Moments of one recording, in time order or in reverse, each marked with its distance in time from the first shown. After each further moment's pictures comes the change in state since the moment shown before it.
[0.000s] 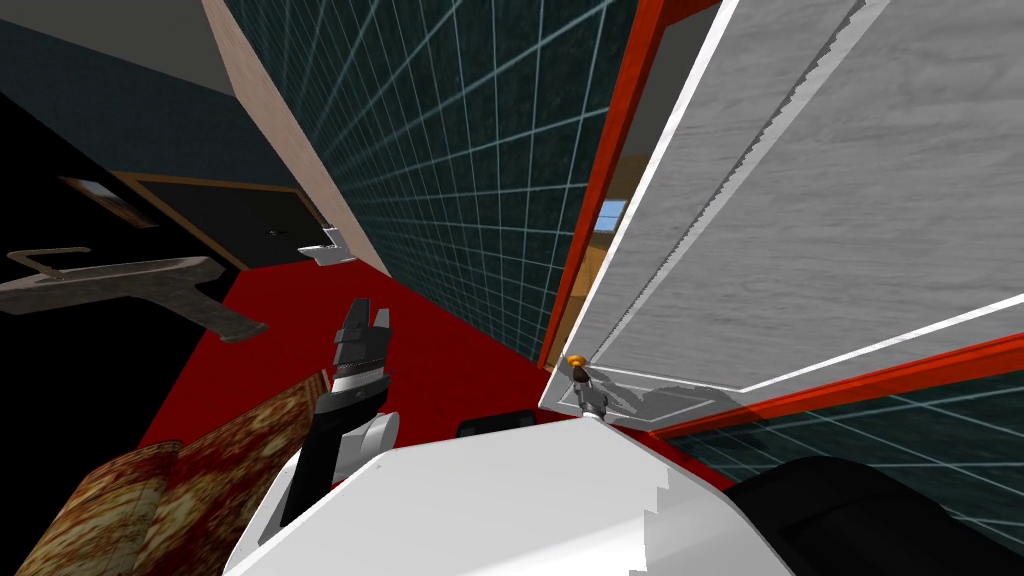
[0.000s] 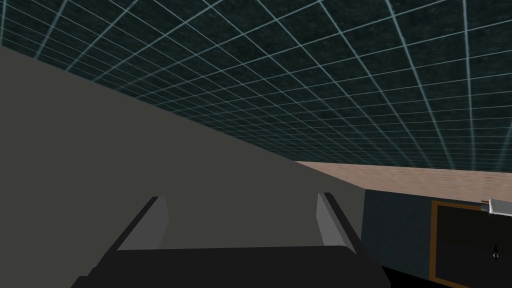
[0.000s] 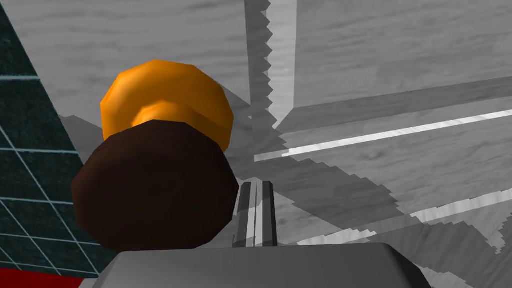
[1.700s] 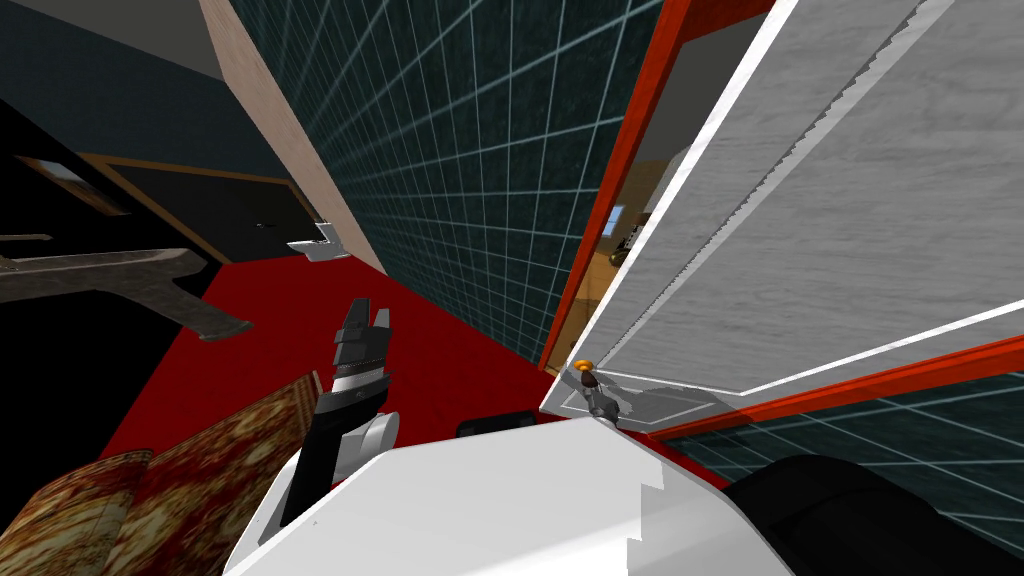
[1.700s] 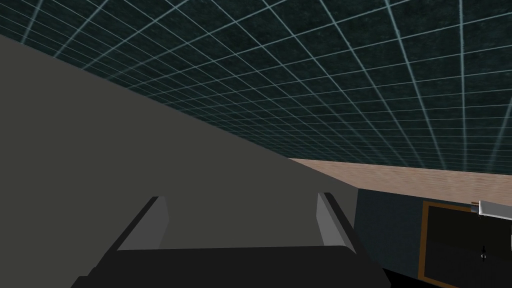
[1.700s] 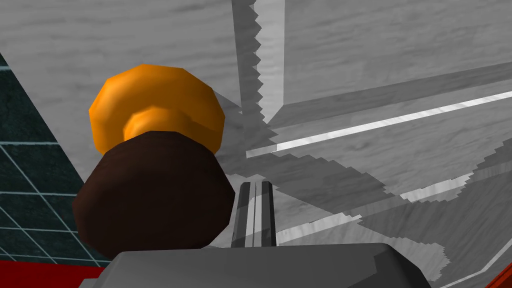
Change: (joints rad) arm 0.073 -0.054 -0.040 -0.090 -0.082 0.128 -0.015
